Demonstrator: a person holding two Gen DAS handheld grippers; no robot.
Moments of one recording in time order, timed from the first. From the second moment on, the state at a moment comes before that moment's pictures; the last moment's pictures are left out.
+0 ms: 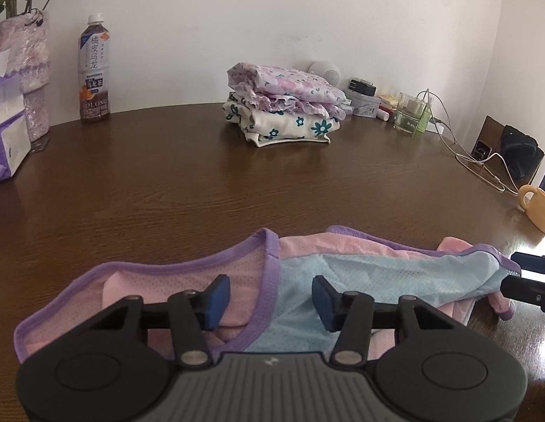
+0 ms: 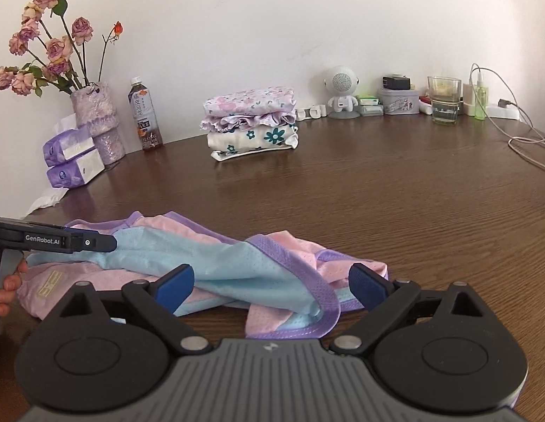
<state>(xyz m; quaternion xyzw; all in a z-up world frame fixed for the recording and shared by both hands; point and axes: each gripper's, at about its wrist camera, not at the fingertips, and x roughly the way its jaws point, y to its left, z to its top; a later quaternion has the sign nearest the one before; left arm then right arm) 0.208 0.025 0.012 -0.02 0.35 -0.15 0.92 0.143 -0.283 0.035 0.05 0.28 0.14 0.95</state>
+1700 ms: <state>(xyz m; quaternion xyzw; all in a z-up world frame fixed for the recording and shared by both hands) 0.196 0.024 0.024 -0.03 0.31 -0.19 0.93 0.168 -0.279 0.028 0.08 0.32 0.13 0.94</state>
